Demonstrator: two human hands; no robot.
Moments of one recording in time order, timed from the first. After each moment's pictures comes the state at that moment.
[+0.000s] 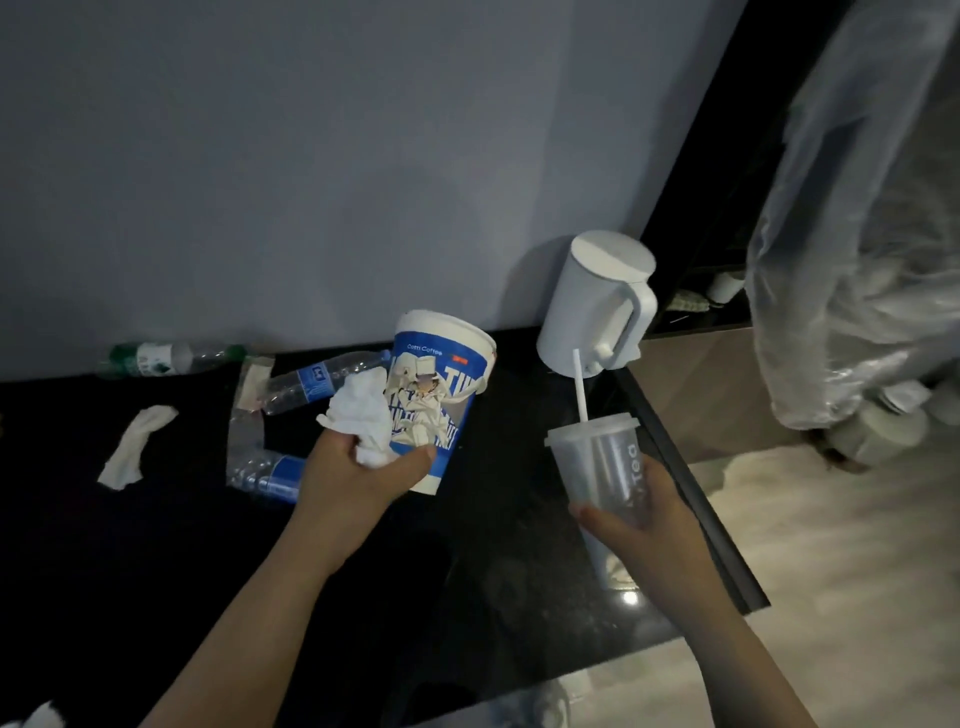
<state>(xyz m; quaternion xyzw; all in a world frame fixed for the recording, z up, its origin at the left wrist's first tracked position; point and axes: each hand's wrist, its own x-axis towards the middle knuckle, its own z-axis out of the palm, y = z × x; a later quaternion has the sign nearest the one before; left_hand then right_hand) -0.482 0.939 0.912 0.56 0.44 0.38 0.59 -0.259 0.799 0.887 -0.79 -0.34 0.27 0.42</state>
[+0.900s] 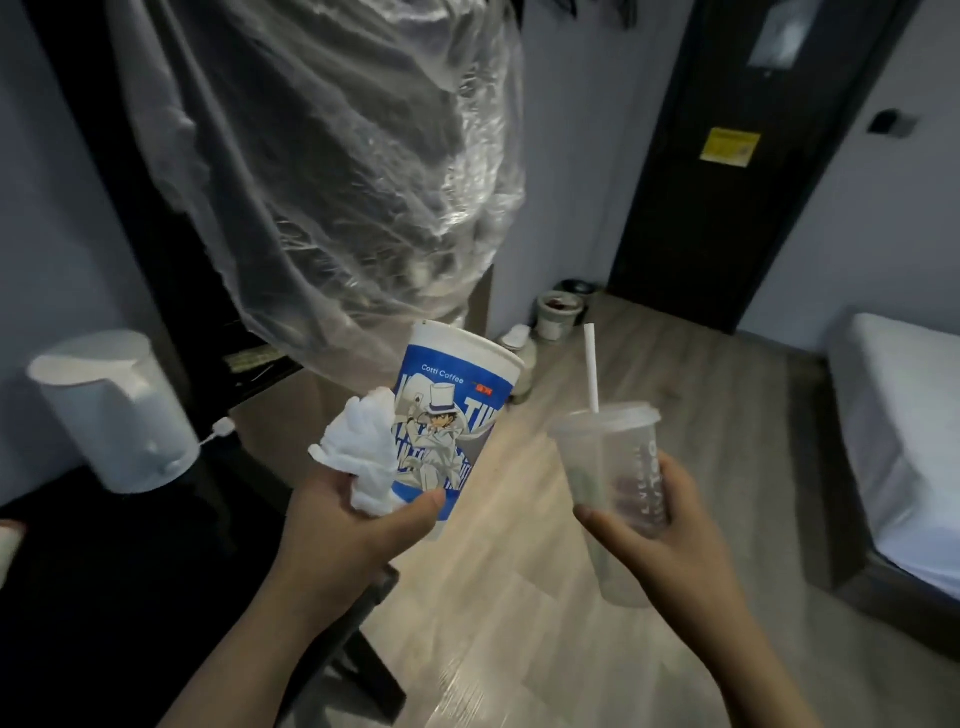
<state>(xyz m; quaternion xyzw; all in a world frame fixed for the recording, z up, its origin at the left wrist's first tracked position) -0.167 0.640 0.990 0.70 0.04 0.24 0.67 -0.090 0.407 0.979 -0.82 -0.09 -0.01 0.56</state>
